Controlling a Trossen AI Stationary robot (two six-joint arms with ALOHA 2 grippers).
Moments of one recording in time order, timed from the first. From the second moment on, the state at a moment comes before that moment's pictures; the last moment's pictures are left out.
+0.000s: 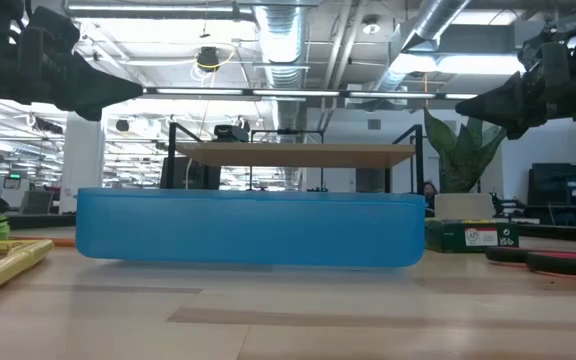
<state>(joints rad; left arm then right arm) 0.09 0.01 0.02 0.01 -0.16 0.06 -0.14 0.04 0.02 0.02 0.24 0.10</state>
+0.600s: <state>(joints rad) 0.08 0.01 0.02 0.01 -0.16 0.06 -0.14 0.04 0.02 0.03 0.24 0.10</state>
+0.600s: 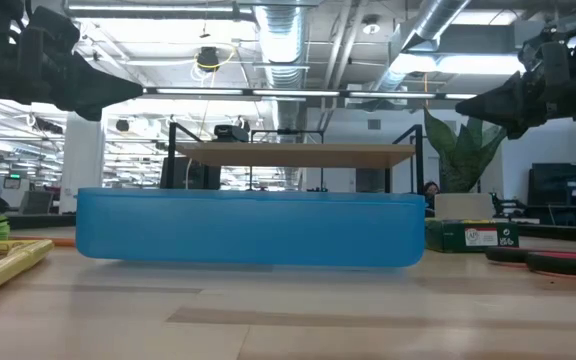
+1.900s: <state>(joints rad) 0.08 0.01 0.02 0.01 -0.16 0.06 -0.21 0.04 0.02 0.08 0.26 0.10</state>
